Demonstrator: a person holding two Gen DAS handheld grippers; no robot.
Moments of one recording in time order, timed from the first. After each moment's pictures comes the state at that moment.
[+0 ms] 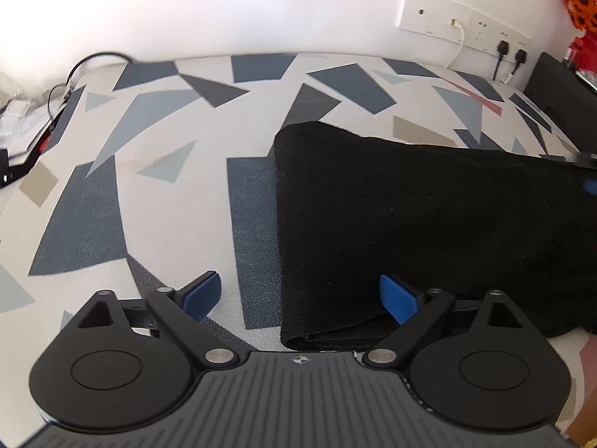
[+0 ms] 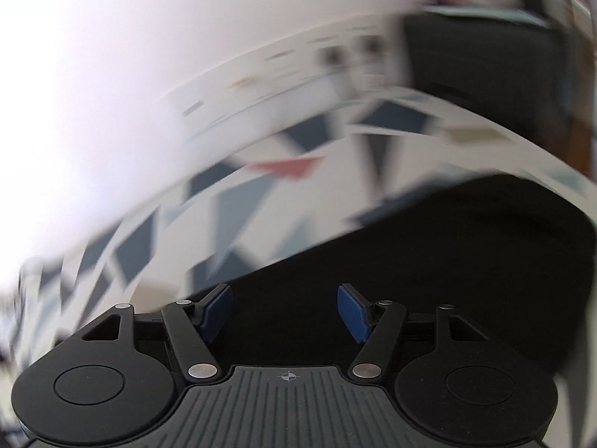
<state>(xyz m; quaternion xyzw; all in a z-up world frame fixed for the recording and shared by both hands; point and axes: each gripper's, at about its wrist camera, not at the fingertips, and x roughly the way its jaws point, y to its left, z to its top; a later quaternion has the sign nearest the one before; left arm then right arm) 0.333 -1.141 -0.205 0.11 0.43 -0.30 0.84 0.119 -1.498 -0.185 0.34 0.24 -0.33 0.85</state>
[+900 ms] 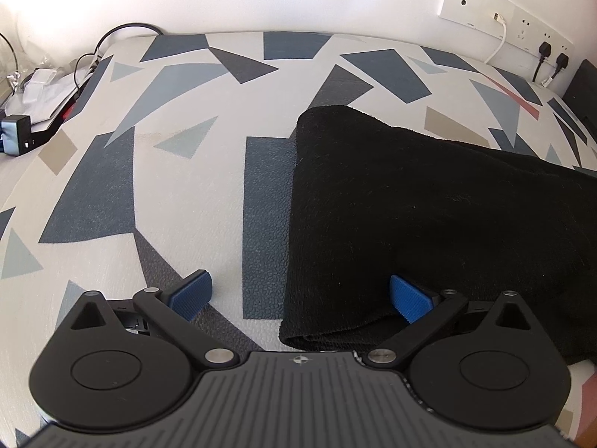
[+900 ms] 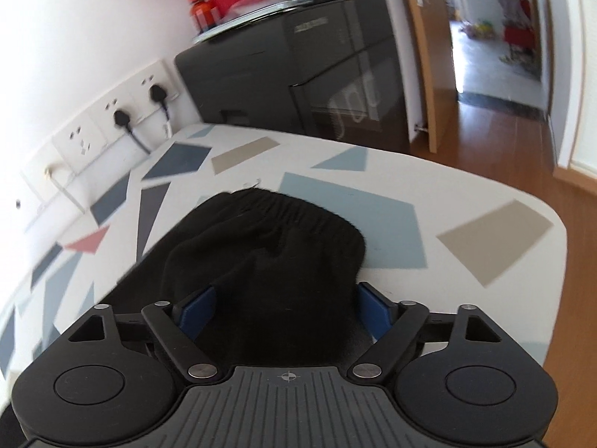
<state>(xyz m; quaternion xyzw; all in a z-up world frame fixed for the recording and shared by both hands) 0.333 -1.154 -0.207 0.11 0.46 -0.24 0.85 0.019 -1.554 -0.231 0.36 0.21 -0.51 0.75</state>
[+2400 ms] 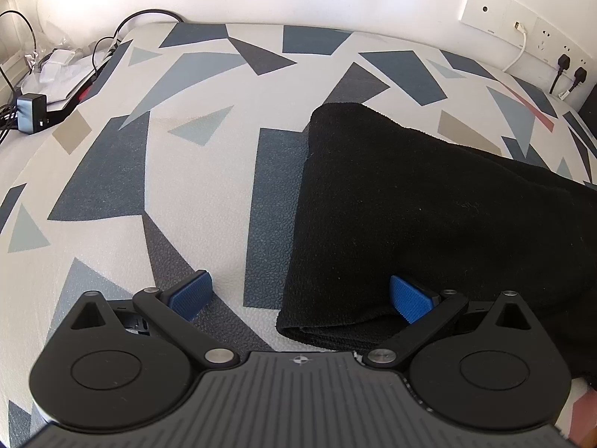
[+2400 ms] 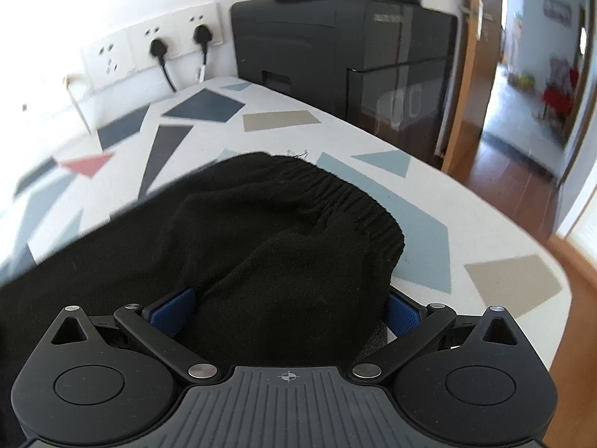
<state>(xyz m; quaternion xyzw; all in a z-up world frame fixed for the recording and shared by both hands) 0.331 -1.153 -0.208 0.09 0.48 -0.21 0.85 0.051 -1.556 -0.232 0.28 0.31 -0.48 0.77</state>
